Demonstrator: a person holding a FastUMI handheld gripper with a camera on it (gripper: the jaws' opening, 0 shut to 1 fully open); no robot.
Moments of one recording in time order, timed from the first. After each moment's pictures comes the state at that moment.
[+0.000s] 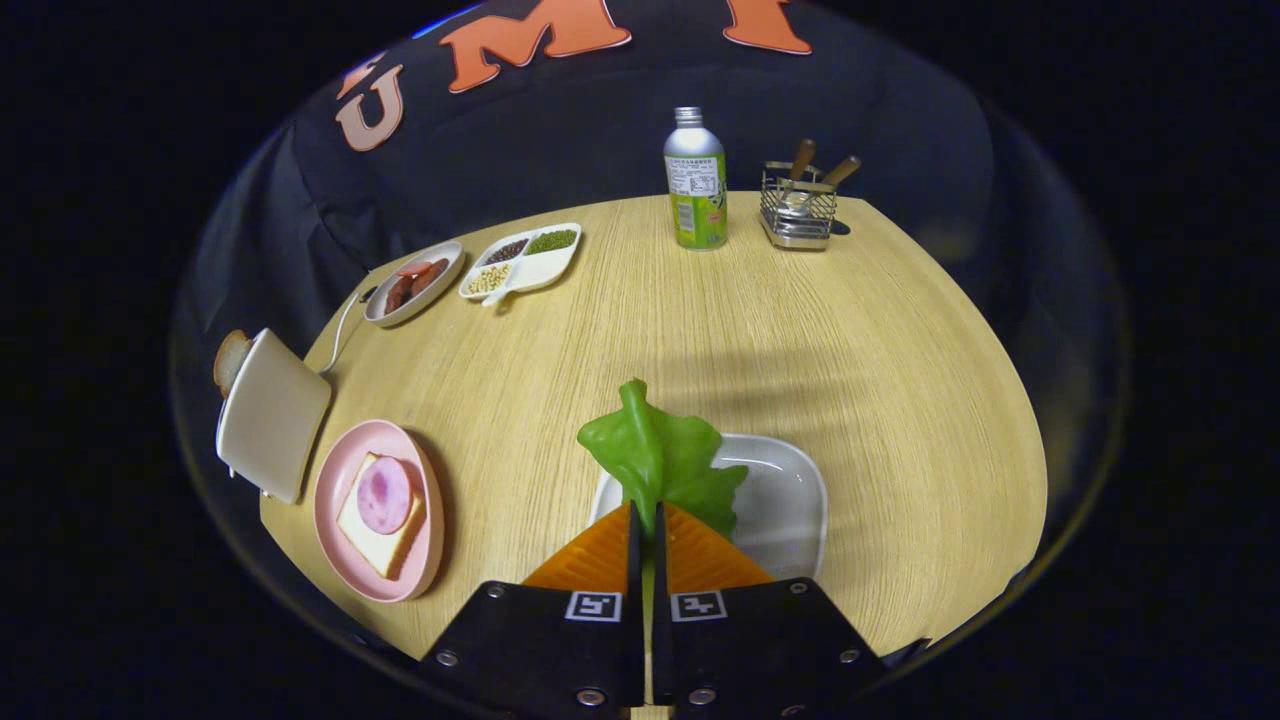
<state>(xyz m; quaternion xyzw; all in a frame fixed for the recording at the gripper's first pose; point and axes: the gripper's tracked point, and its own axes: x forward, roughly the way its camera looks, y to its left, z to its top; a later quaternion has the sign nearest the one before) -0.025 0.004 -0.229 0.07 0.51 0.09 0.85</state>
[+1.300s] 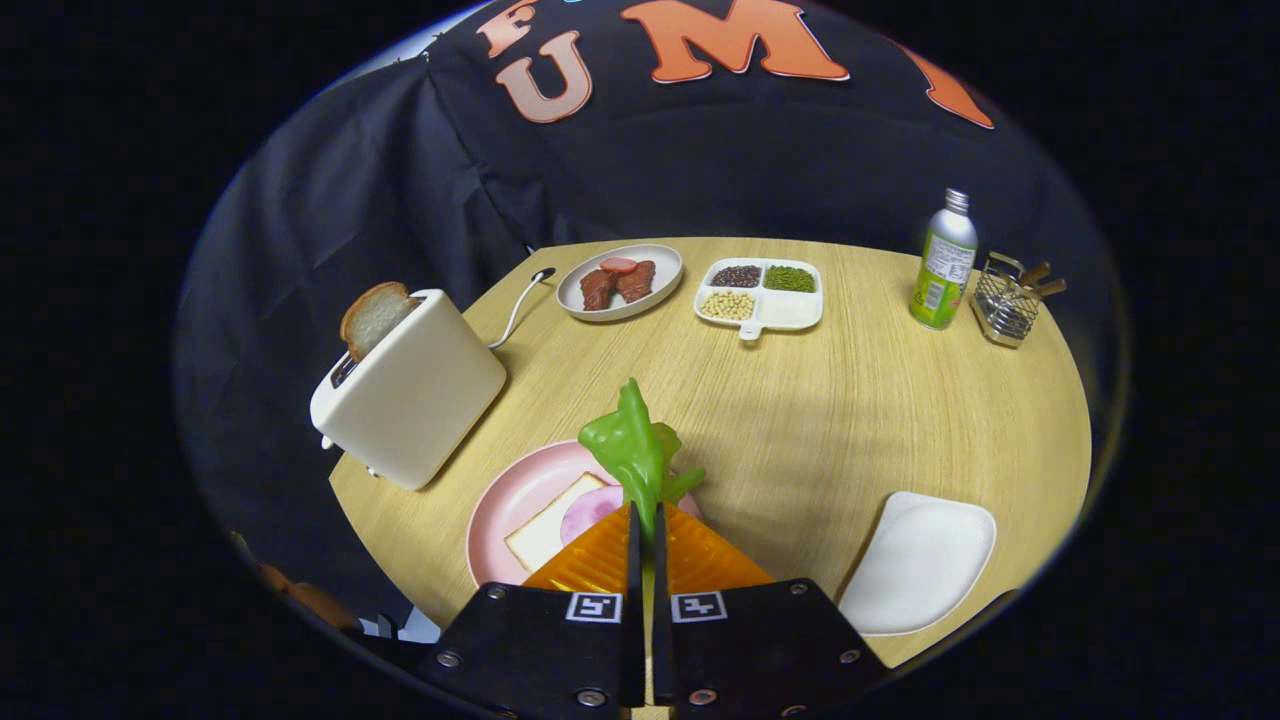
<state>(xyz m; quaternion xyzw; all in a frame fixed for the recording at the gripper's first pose) -0.040 0.184 -0.175 0.05 0.47 0.28 0.83</state>
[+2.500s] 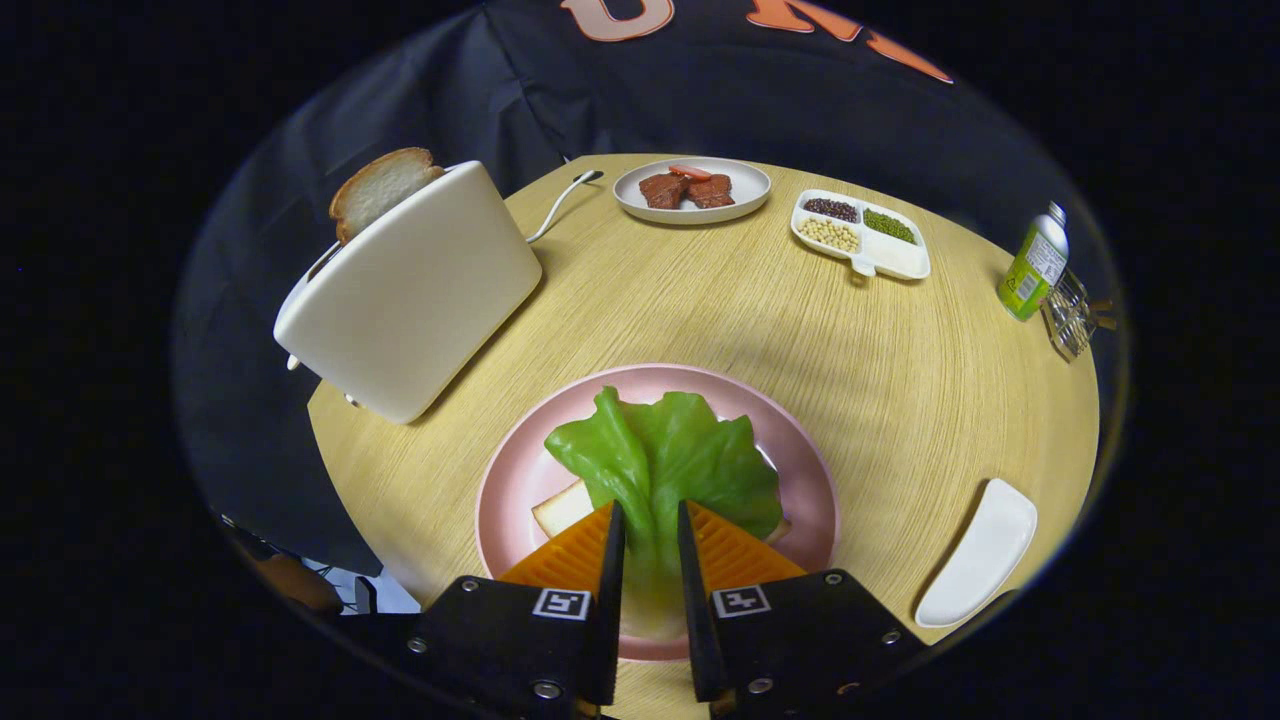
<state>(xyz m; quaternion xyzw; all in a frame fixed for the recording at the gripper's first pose) -0.082 0.242 -0.223 -0.03 0.54 0.31 0.78</state>
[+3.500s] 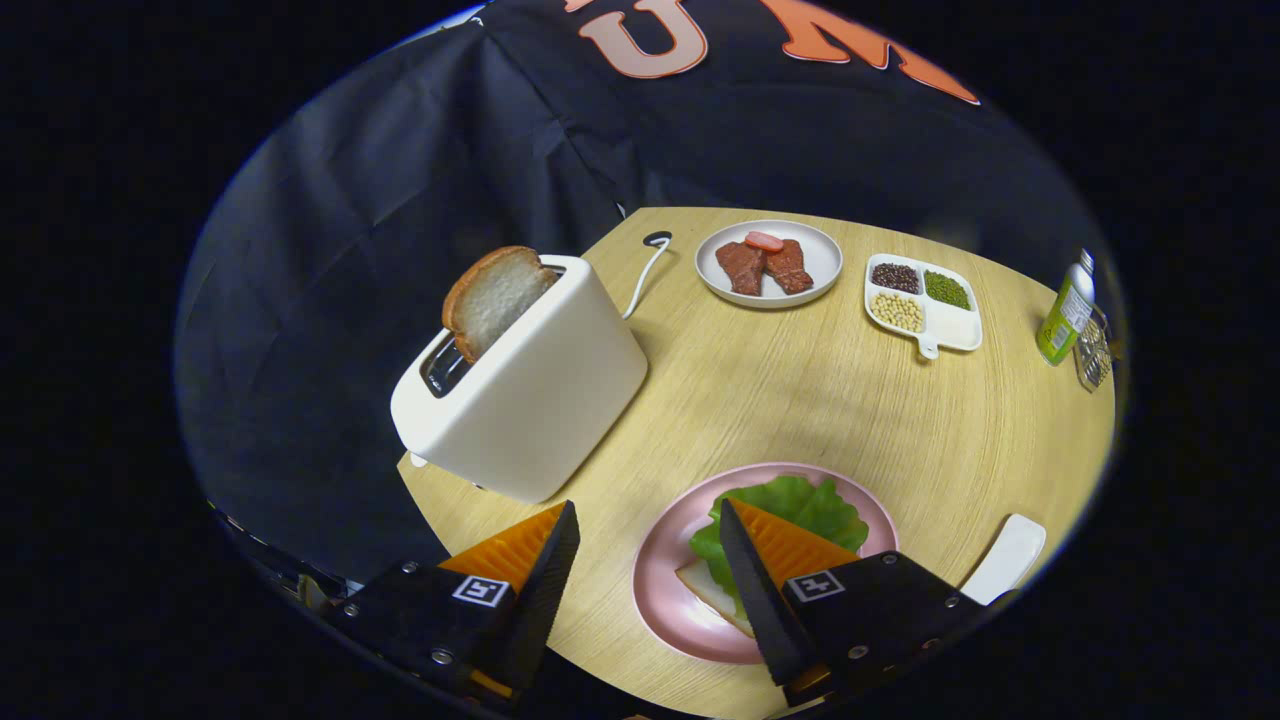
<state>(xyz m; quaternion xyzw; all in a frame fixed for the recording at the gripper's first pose) -0.067 0.323 -0.122 0.05 0.51 0.37 0.78</state>
